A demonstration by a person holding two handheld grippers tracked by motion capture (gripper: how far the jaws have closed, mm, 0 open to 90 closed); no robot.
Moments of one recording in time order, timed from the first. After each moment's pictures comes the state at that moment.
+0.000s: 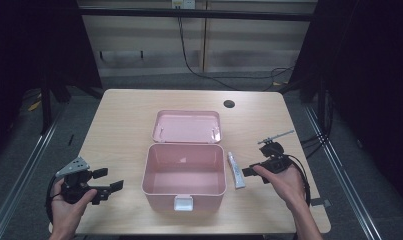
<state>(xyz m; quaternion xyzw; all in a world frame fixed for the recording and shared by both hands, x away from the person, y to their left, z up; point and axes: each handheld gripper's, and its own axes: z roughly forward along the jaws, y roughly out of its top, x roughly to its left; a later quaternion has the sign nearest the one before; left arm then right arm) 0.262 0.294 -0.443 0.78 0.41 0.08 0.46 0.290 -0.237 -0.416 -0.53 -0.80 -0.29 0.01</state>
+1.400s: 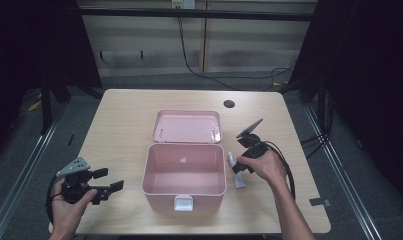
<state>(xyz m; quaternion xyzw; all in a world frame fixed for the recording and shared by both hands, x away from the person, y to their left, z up) 0.263 0.294 -0.444 0.78 0.41 0.08 0.46 0.352 -0.203 -0.444 -0.53 -0.83 -0.15 0.09</state>
